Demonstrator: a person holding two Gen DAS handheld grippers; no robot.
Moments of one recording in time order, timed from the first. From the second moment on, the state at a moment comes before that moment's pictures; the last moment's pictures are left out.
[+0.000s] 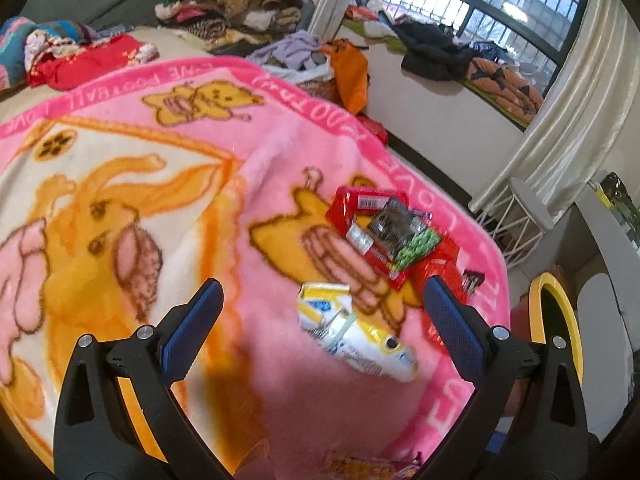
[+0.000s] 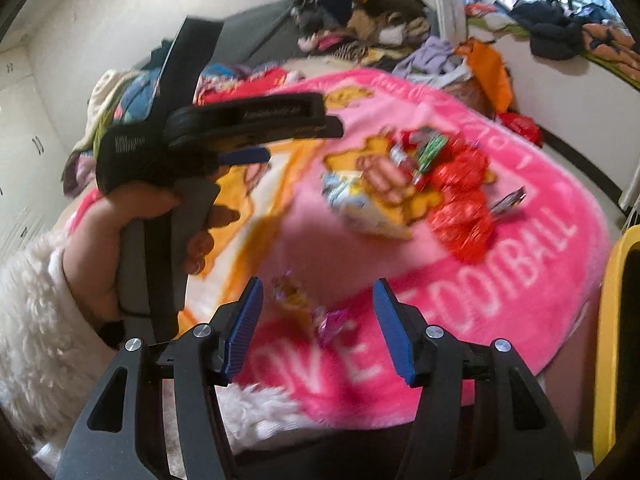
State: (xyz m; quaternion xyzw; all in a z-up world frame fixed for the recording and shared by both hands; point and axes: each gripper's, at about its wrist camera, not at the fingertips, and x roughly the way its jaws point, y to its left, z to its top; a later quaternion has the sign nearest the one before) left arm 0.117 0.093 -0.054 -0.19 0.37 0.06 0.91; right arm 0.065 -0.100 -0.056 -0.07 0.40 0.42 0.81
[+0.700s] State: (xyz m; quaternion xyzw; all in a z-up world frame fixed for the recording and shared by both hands) left arm 0.132 0.087 -0.105 -0.30 0.44 -0.02 0.85; right arm 0.063 -0.087 -0.090 -0.07 0.48 0.41 0.77
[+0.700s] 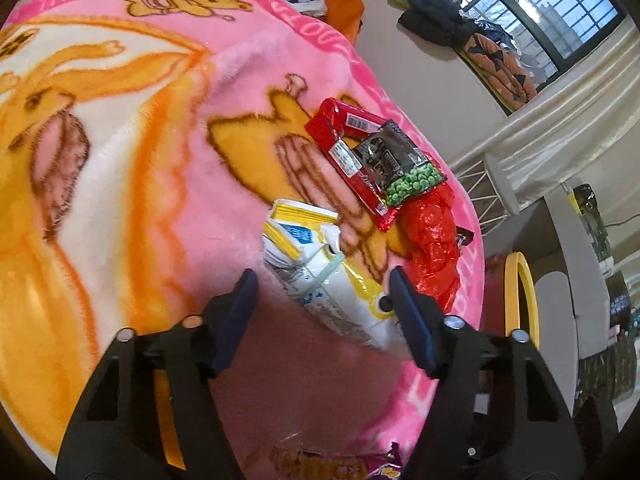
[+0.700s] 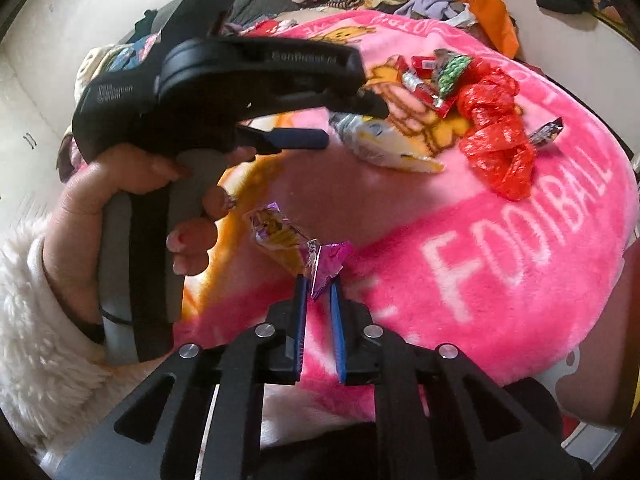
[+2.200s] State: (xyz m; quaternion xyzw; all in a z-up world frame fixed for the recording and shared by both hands) left arm 0.112 0.058 -0.020 -0.24 0.34 -0.03 0.91; right arm 0.107 -0.184 -0.045 0.03 0.37 0.32 0.87
